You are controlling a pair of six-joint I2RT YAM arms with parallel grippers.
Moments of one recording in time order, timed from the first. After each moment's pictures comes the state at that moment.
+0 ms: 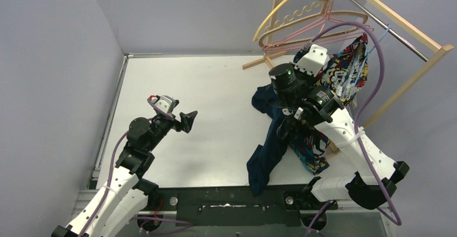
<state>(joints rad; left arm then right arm) -0.41 0.66 0.49 0.17 0.15 -0.04 0.72 1.31 1.63 -0.98 1.09 0.71</state>
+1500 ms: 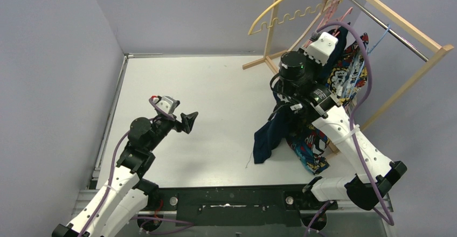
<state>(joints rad) -0.41 0.67 0.48 0.18 0.17 -0.04 0.67 1.30 1.56 -0.46 1.36 0.28</state>
